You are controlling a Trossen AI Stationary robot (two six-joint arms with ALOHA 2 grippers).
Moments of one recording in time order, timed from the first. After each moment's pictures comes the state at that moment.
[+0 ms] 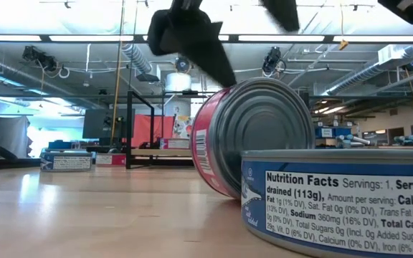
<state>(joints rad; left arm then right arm) -0.45 2.13 1.86 -0.81 -0.19 -0.88 0.69 1.34 1.03 -0.65 -0.03 0.50</state>
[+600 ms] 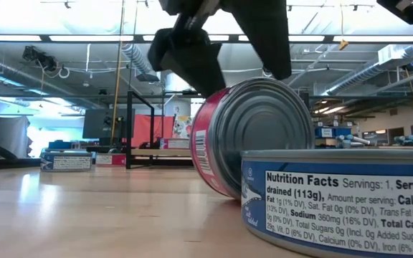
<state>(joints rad) -0.44 2.17 1.86 -0.83 -0.21 -0.87 0.69 1.34 1.03 -0.65 -0.02 0.49</state>
